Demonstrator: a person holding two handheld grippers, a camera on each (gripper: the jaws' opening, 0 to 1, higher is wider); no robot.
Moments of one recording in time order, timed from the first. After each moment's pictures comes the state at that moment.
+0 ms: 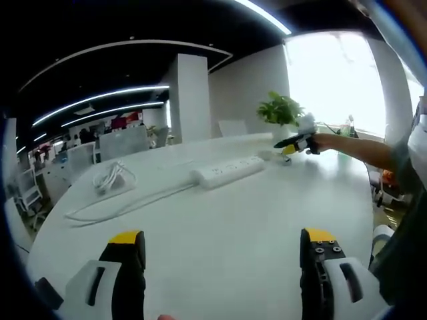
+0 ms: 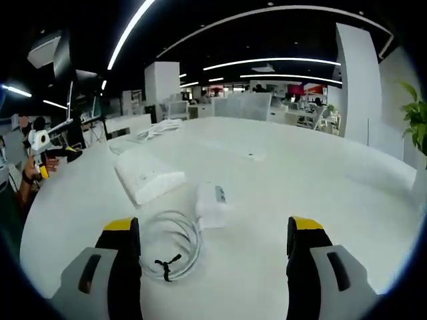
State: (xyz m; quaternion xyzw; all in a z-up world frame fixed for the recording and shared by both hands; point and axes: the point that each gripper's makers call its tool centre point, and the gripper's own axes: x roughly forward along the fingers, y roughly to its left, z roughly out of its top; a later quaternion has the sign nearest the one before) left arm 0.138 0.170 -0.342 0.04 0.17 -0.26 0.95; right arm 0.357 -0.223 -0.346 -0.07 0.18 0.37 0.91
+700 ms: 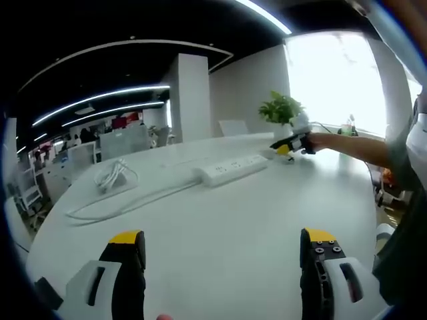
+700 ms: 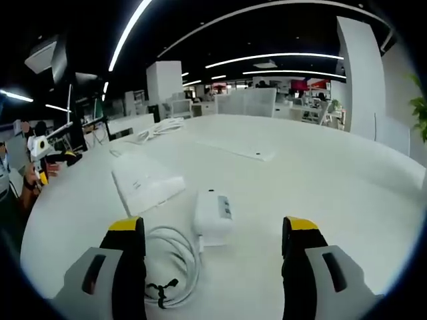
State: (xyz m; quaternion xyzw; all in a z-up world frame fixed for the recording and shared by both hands) left arm 0.141 0.176 -0.348 0.04 0.17 -0.26 0.95; right arm 0.375 -0.202 -0.354 -0.06 0.19 0.39 0.90
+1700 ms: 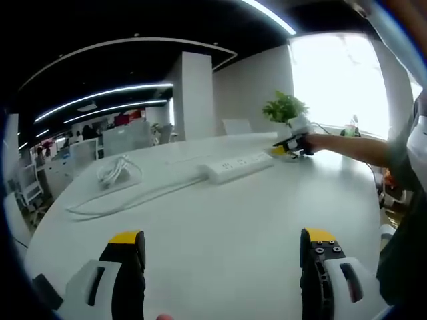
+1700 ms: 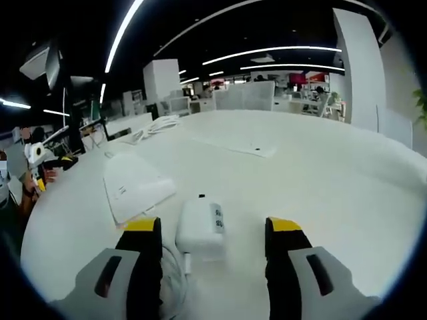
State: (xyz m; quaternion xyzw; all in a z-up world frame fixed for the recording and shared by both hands) left arm 0.147 0.183 -0.353 0.03 0.18 -0.25 0.95; right arm 0.395 -0.193 -0.364 -0.05 0.21 0.38 0.90
